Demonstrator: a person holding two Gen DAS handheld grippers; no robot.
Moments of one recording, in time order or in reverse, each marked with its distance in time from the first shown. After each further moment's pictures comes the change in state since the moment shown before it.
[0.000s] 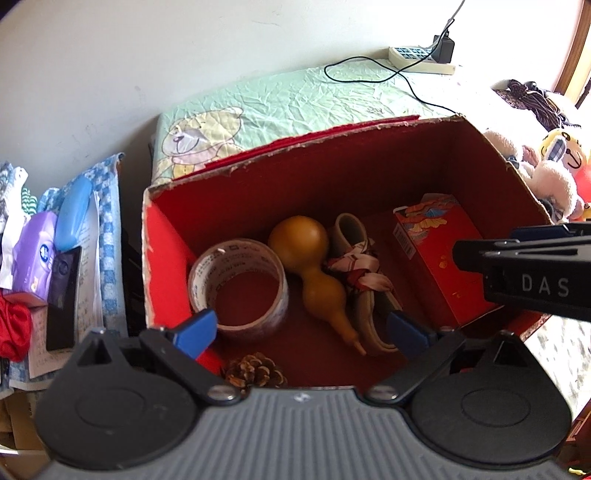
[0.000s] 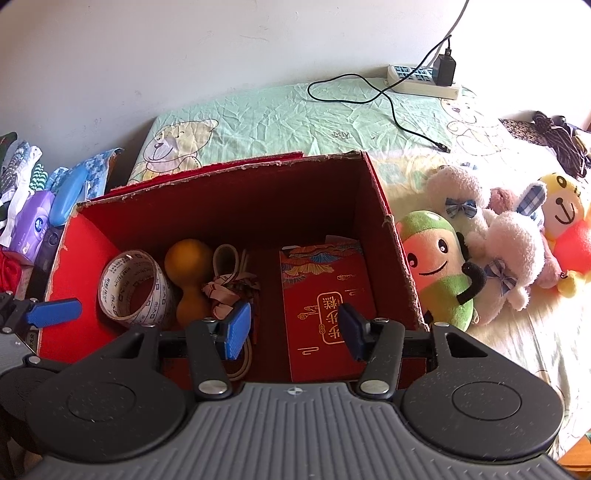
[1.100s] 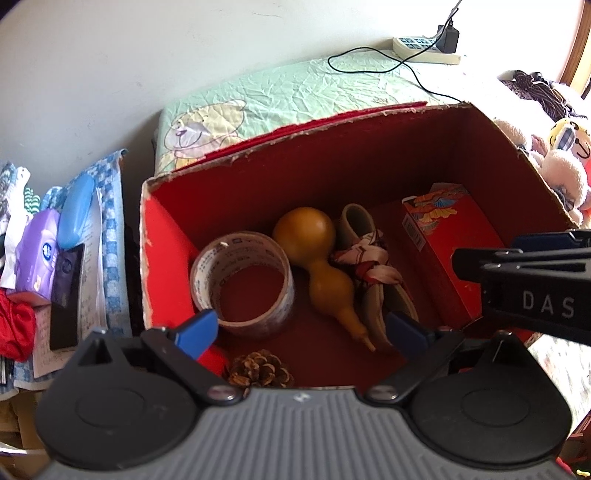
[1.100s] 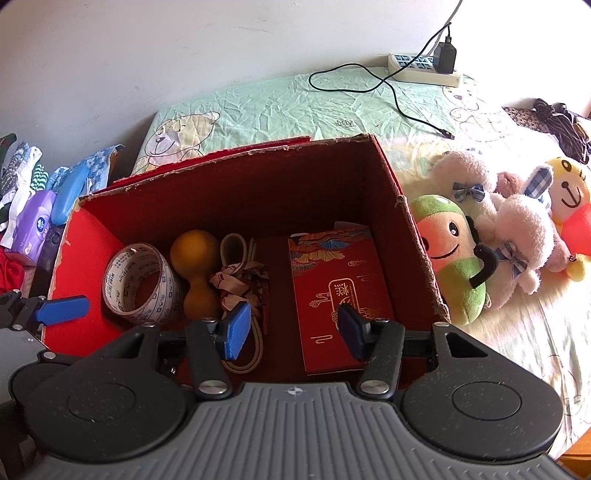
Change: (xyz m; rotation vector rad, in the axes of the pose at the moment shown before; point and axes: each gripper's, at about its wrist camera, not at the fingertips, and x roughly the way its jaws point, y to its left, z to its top) left arm 0.010 0.000 -0.001 0.017 0.026 0.033; right arm 0.004 0.006 -0.006 0.032 0.020 0.009
